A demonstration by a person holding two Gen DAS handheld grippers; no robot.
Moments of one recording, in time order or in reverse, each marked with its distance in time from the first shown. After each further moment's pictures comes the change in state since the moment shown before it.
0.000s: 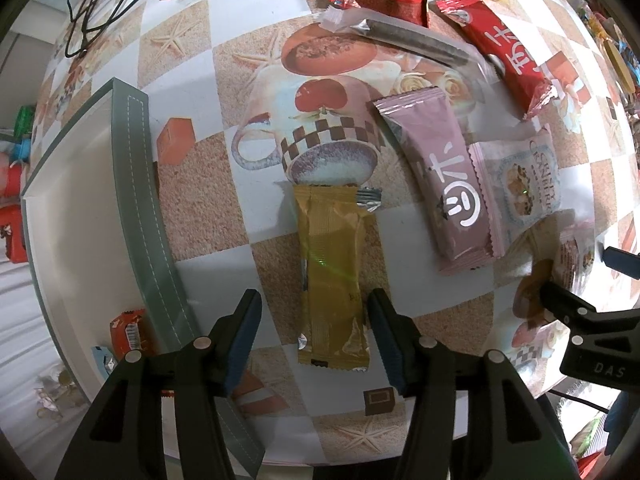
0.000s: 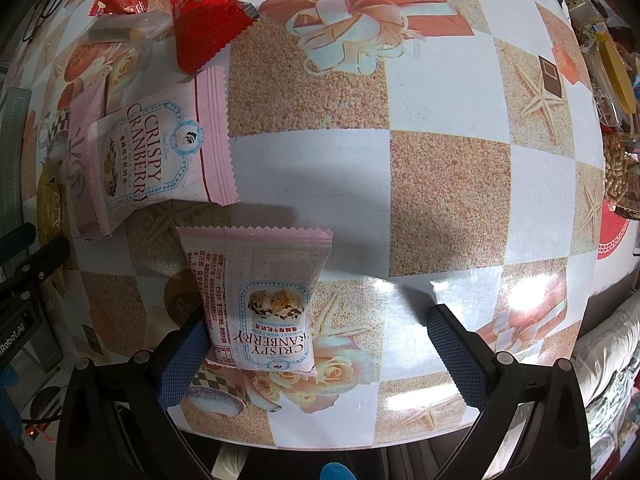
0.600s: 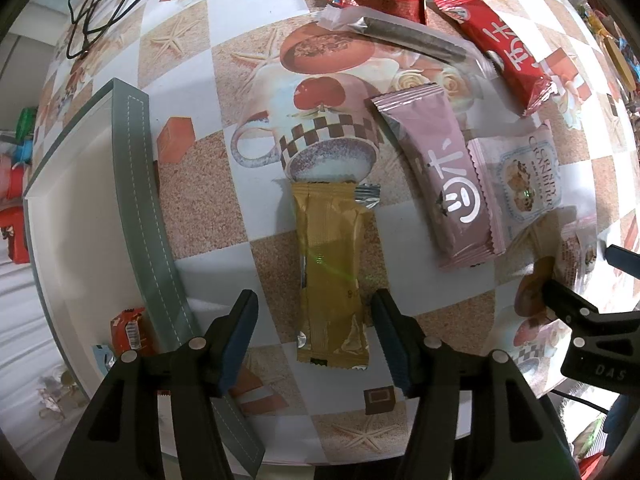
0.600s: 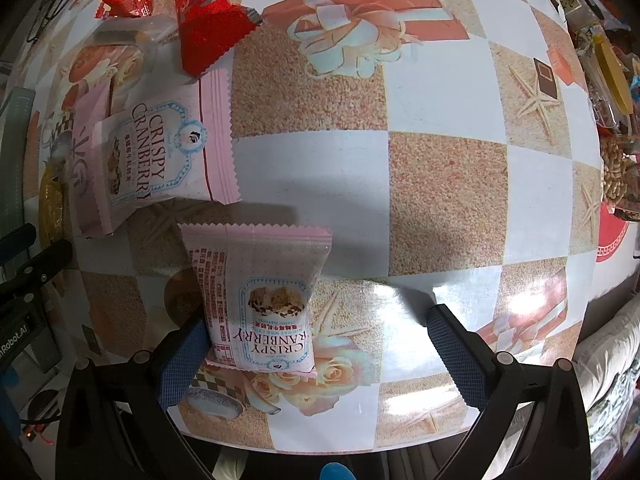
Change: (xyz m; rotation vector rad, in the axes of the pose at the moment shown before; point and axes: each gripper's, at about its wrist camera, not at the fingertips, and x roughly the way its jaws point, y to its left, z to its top) left arm 0.008 -0.001 -0.002 0.008 -0.004 0.010; right arm -0.003 0.000 -0.002 -0.004 -0.038 -0.001
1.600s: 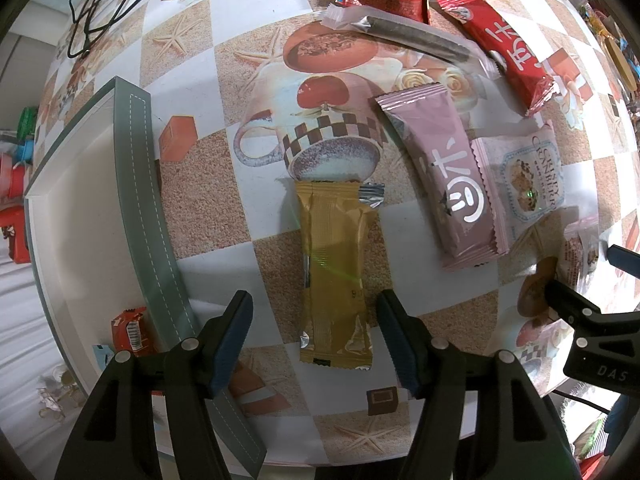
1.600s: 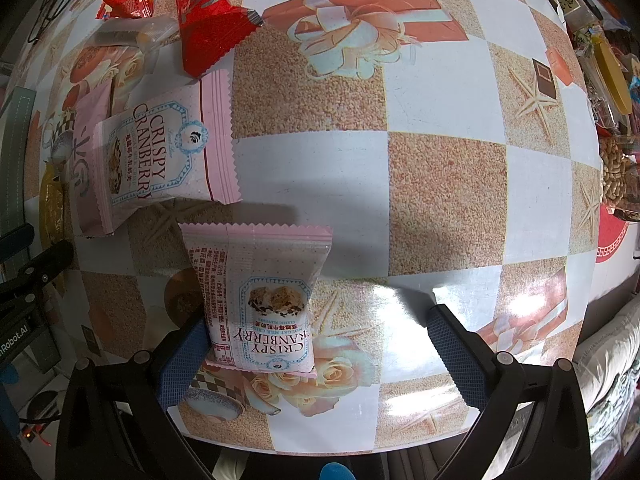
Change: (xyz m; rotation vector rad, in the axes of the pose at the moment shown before) left arm 0.001 0.001 0.000 -0.003 0.001 0.001; right arm -0.001 0.000 0.001 -0.001 -0.007 -0.001
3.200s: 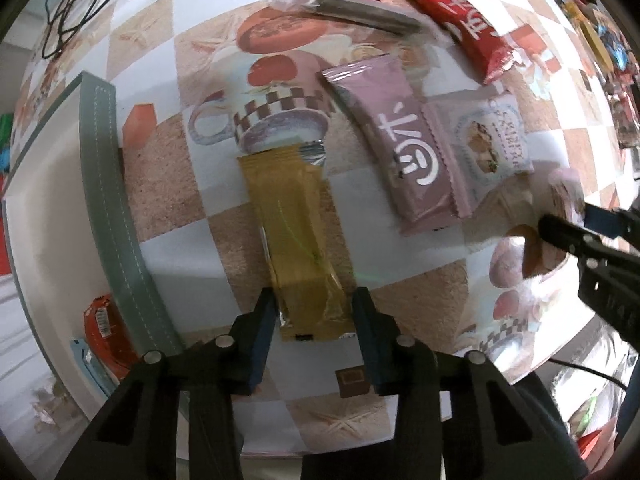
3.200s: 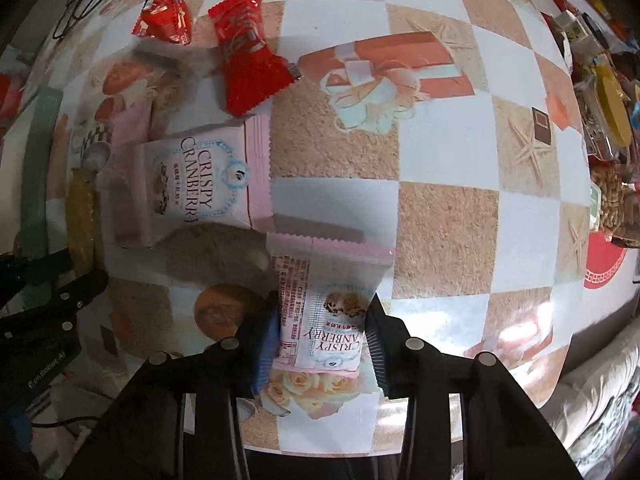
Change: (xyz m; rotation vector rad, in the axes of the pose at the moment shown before) left arm 0.017 -0.006 -0.033 0.047 0.022 -0.089; right arm -0.030 0.004 0.030 -0.056 -0.071 0.013
